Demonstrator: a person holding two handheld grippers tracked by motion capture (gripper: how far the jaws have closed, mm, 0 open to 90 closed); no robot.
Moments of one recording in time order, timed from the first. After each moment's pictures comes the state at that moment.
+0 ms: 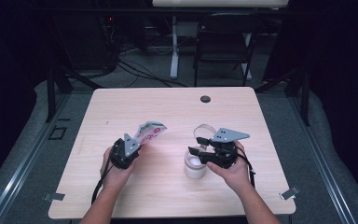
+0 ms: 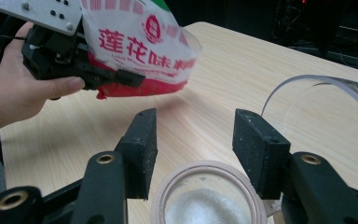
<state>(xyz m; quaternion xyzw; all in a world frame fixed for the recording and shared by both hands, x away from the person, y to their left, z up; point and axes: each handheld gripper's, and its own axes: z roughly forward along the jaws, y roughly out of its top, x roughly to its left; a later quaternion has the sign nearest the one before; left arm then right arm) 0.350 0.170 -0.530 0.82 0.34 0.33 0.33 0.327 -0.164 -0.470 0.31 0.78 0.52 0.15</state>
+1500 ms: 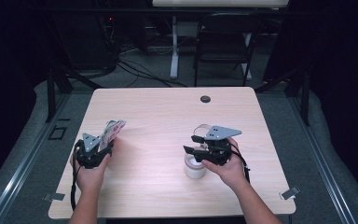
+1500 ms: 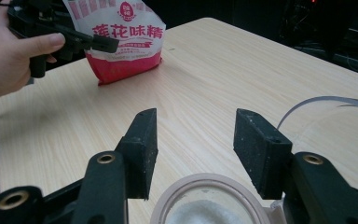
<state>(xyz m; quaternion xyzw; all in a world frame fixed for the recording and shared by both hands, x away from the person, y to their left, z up) 0.345 0.256 -0.529 0.71 0.49 0.33 0.37 0.336 -0.150 -0.469 0.29 0.80 0.51 0.15</state>
